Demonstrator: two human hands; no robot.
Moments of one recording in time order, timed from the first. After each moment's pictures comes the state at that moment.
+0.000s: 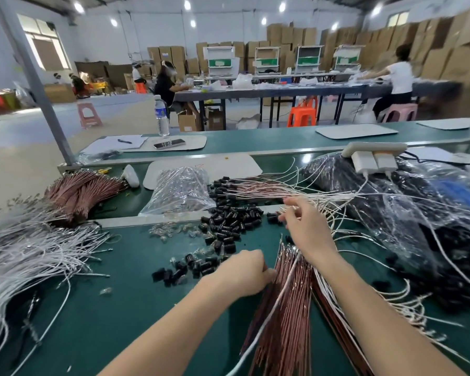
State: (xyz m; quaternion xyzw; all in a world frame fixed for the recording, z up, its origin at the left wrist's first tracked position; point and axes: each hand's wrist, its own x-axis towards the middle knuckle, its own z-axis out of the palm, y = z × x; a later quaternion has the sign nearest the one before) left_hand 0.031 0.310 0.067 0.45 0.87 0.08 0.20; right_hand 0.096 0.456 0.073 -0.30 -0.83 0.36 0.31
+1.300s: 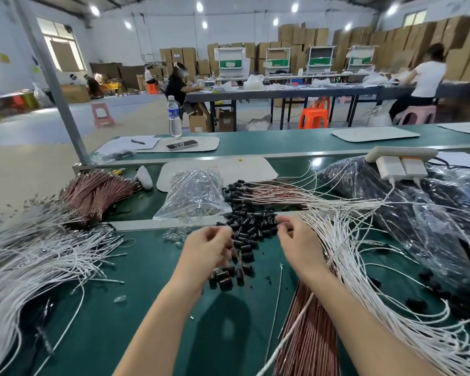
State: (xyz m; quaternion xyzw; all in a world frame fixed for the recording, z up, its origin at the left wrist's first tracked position) left_hand -0.035 0.246 0.071 0.18 0.71 0.65 0.19; right_hand 0.050 0.434 0.038 -0.28 -0.83 0.38 0.30
